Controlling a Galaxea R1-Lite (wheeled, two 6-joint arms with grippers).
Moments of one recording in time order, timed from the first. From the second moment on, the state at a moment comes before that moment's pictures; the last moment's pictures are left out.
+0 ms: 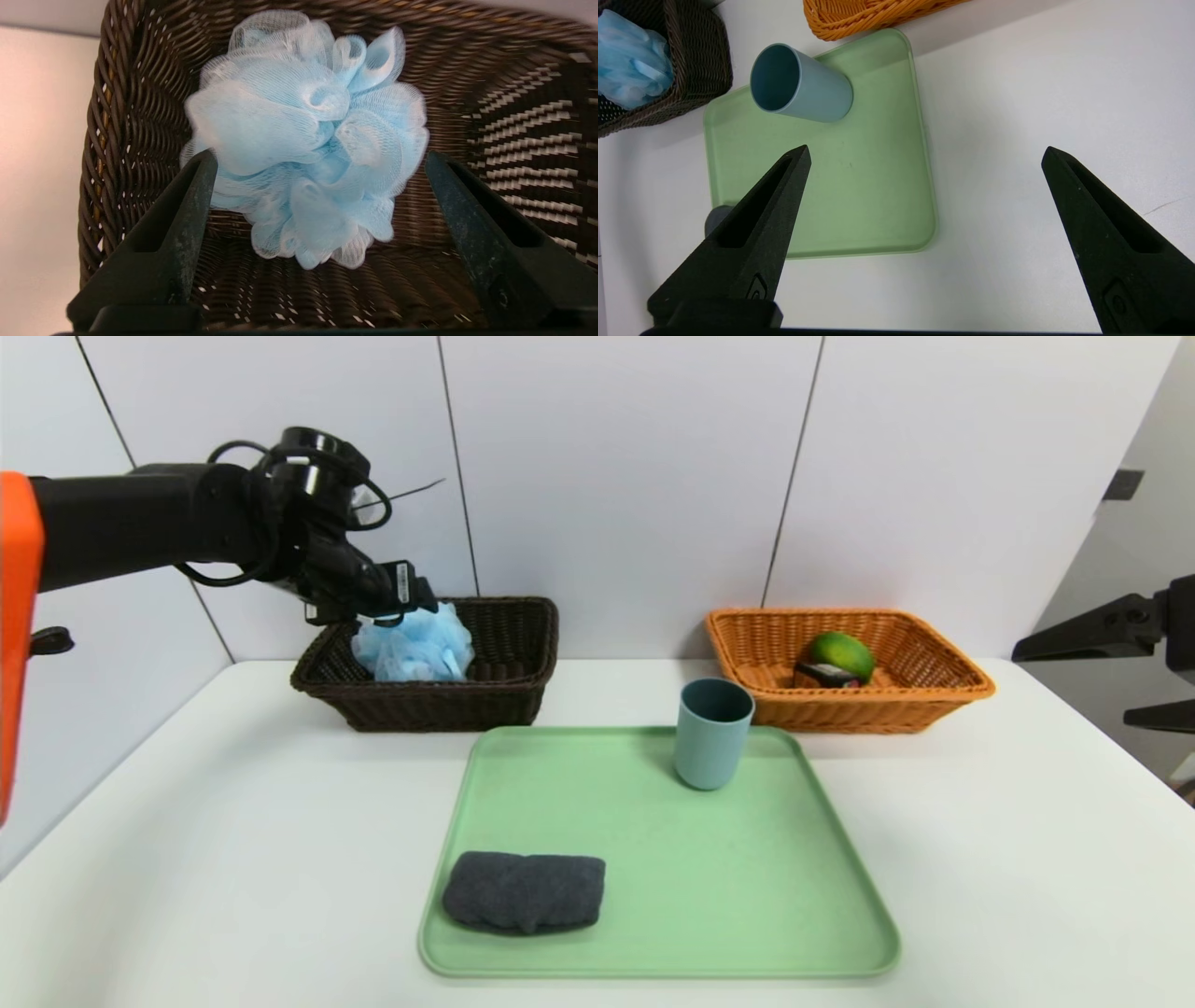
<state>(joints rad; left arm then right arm) -0.17 2.08 -1.98 0.50 0.10 -0.25 0.10 1.31 -1.35 0.72 0.11 0.47</state>
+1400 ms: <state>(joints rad) -0.63 1.81 -1.06 -0.52 -0.39 0.02 0.02 1.29 -1.31 0.72 0.11 0.45</state>
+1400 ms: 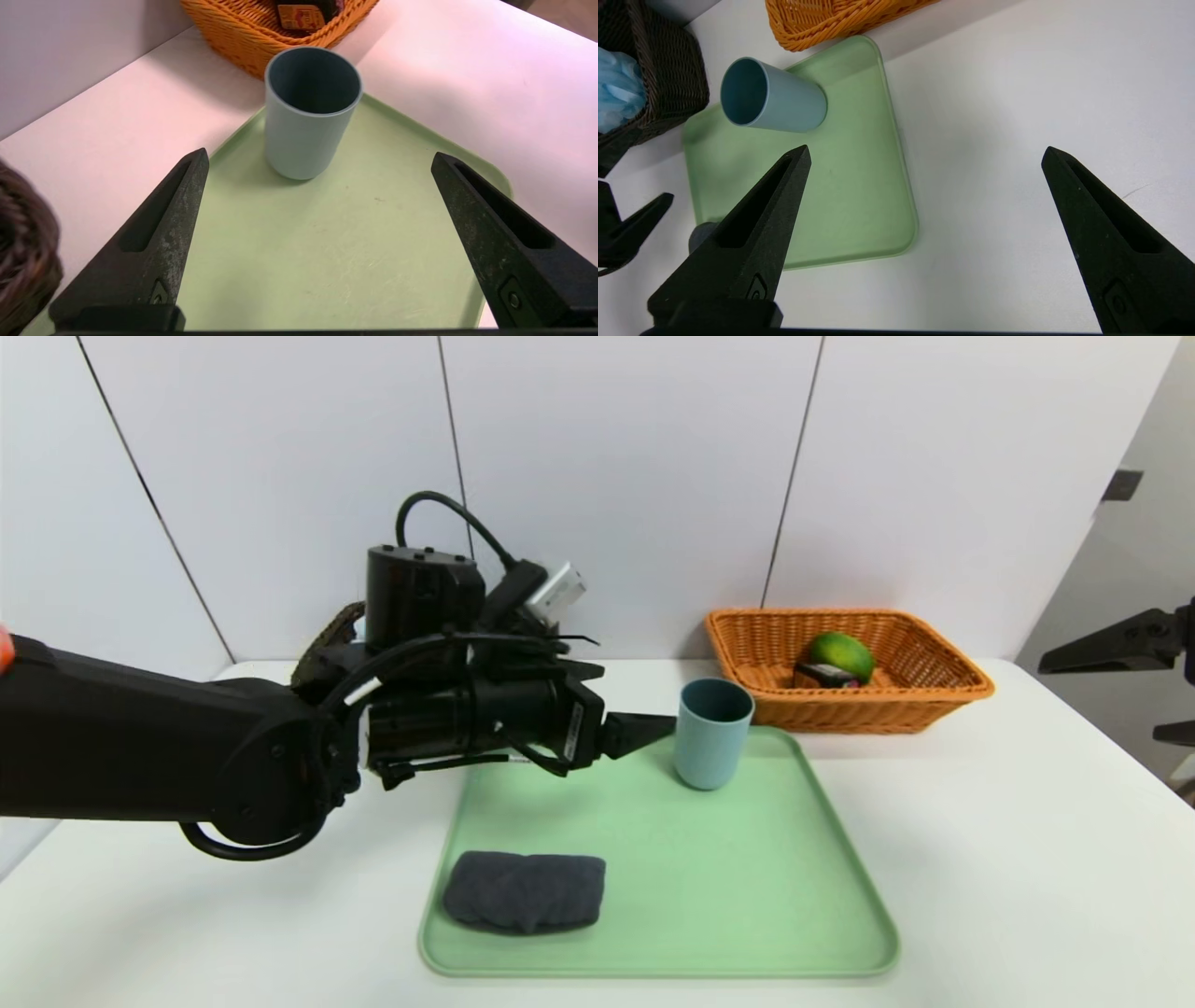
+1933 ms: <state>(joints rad) -0.68 1.94 -1.07 -0.62 -0.39 0.02 0.00 1.29 -1.31 0.69 0.11 0.45</state>
